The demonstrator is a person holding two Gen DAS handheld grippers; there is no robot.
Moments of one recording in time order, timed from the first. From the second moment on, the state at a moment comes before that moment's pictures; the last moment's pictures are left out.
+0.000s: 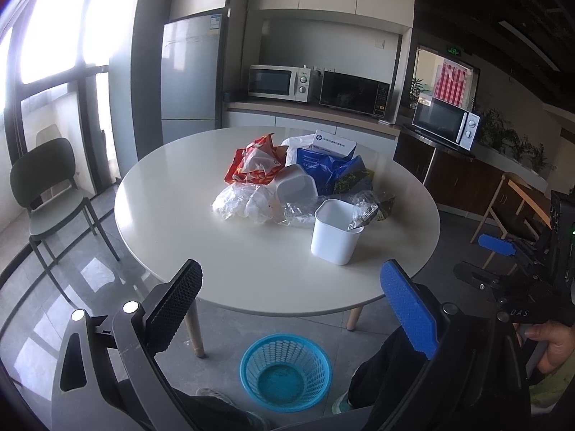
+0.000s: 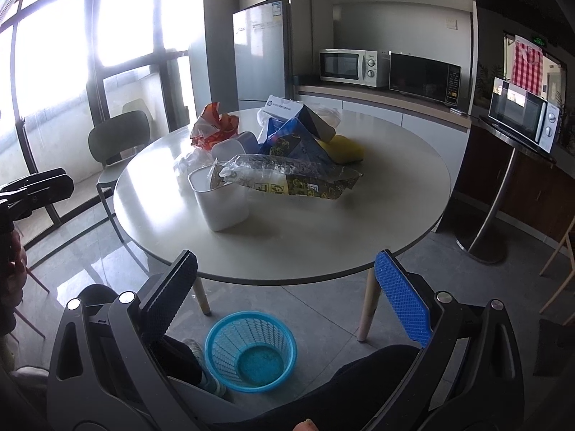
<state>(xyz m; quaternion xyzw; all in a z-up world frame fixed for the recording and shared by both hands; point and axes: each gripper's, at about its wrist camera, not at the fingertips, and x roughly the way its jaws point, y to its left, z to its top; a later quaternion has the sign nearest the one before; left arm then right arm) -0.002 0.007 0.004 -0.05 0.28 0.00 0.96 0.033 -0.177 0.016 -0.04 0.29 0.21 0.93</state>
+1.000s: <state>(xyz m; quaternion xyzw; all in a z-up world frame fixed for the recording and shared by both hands) 0.047 0.027 0.009 -0.04 0.29 0.03 0.96 0.073 -0.152 0.001 -0.12 0.28 0.20 0.93</state>
